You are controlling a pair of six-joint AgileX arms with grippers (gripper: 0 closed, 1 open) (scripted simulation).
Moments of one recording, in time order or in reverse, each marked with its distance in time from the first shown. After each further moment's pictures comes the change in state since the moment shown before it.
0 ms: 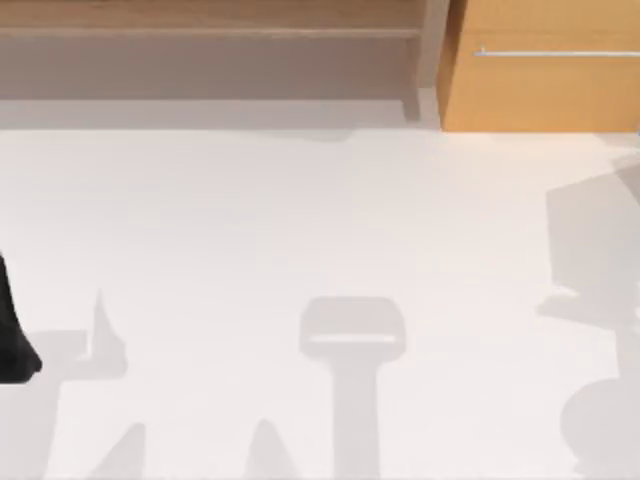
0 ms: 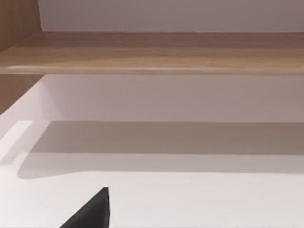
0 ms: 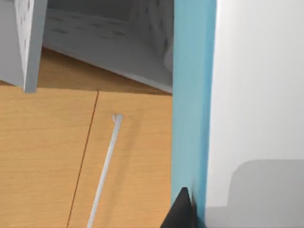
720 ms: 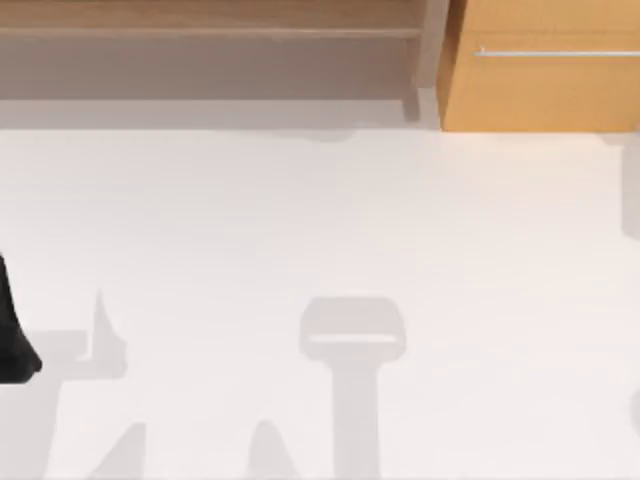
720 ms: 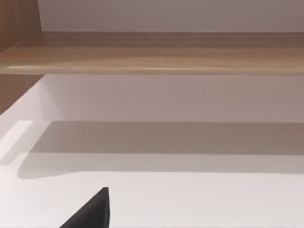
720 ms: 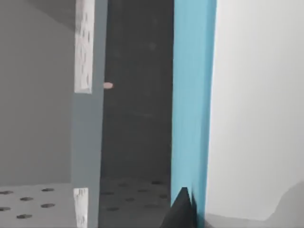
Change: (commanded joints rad) left arm 0.000 0.000 0.000 0.000 0.000 0.000; right arm -0.107 0.192 0.101 0.286 0.120 0.255
